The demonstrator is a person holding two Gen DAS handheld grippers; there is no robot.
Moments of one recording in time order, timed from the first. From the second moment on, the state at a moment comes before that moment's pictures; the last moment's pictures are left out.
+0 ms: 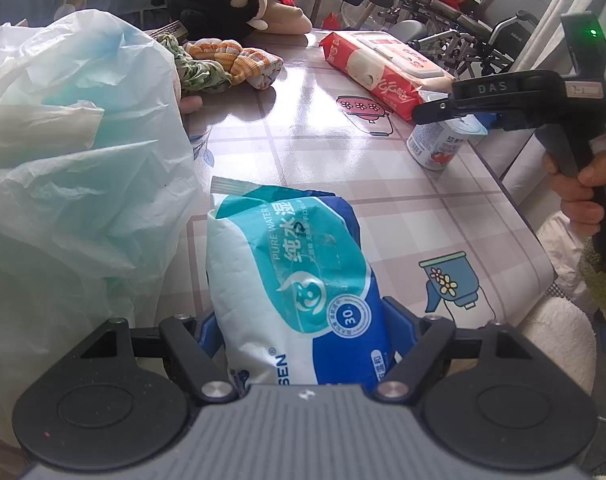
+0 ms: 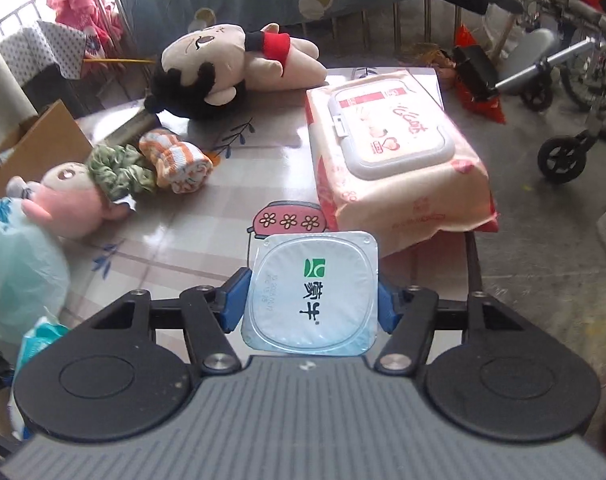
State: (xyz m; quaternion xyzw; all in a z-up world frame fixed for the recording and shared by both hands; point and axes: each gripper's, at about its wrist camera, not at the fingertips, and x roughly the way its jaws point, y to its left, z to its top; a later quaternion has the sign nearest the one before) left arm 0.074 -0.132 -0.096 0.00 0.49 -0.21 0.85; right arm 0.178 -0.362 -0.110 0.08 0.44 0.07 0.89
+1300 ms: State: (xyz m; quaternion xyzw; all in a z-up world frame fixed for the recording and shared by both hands) left arm 0.067 -0.148 -0.094 0.04 0.48 -0.18 0.86; right arm 0.069 -0.320 -0.115 0.19 0.46 0.20 0.84
